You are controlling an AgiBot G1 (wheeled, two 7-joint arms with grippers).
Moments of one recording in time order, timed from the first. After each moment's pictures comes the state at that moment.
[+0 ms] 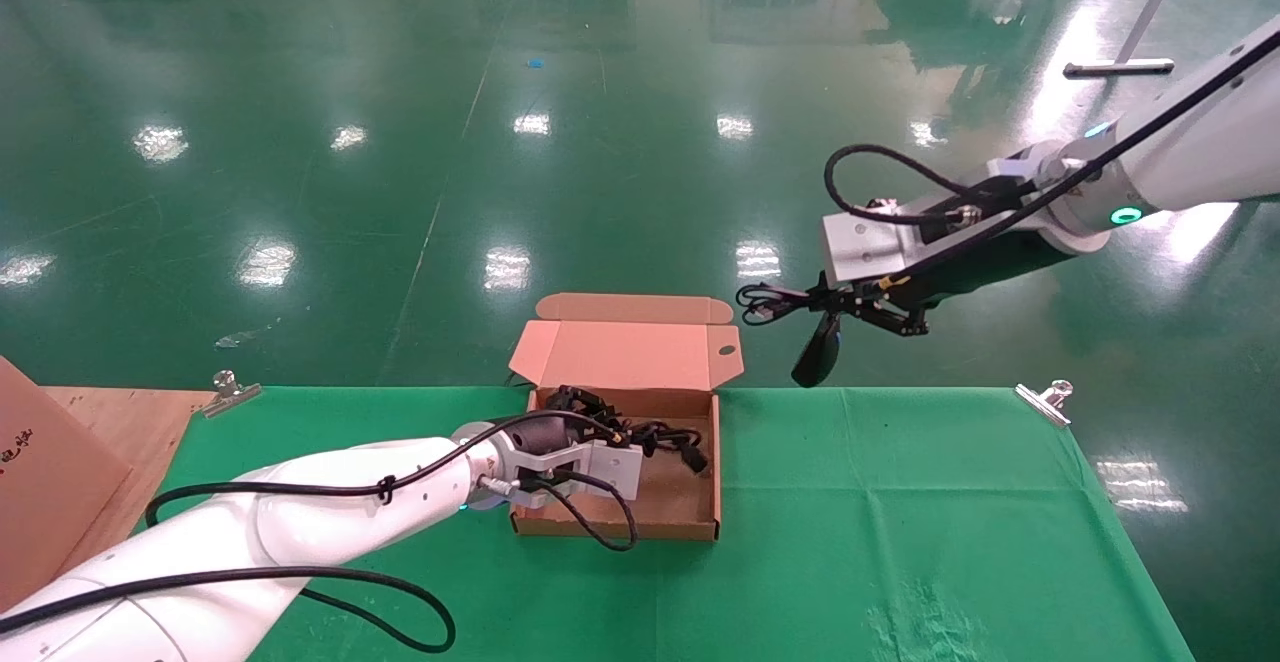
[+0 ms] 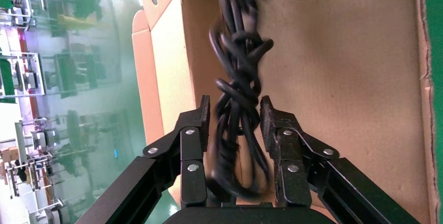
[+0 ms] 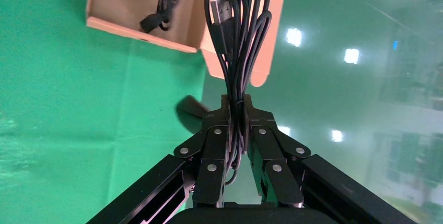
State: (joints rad) left arm -1.46 1.37 1.17 -0.49 1.54 0.41 0.46; right arm 2.10 -1.28 -0.94 0.09 -1.67 -1.28 -0.55
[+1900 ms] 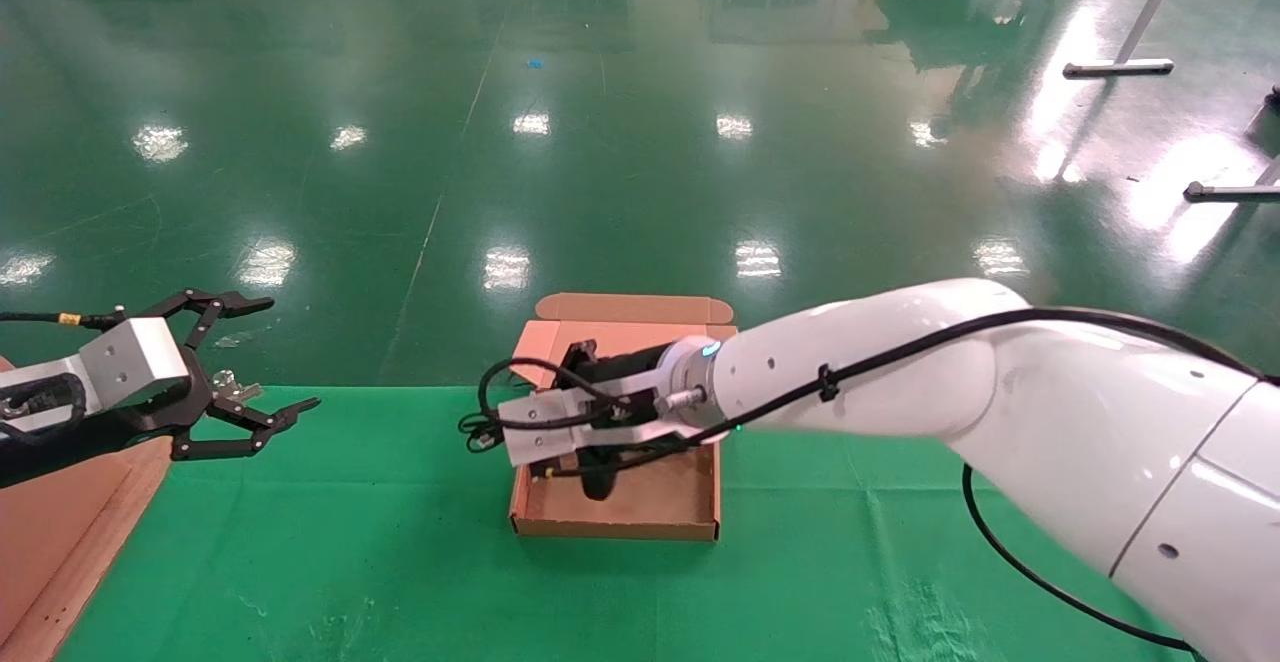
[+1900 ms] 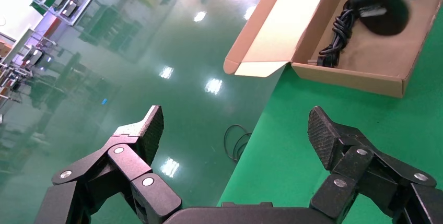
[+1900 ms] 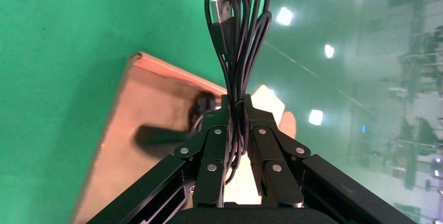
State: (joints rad) left arm -1.59 0.79 0.82 -0.07 0.80 1.30 0.93; right arm 1.77 -1.38 -1.42 0.81 -1.49 -0.67 -0.04
